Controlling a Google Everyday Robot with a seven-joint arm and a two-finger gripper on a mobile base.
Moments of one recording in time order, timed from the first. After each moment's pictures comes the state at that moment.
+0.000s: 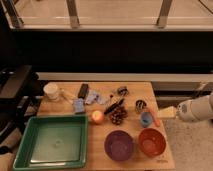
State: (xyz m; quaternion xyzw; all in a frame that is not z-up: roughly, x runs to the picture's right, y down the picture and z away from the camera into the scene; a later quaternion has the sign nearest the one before) arm 0.296 0.138 0.645 -0.01 -0.28 -0.59 0.76
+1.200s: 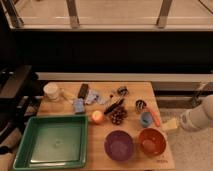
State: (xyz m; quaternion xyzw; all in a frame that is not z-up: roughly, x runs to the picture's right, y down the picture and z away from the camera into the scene) arm 0.335 0.211 0.673 -0.13 -0.27 -0.61 0.73
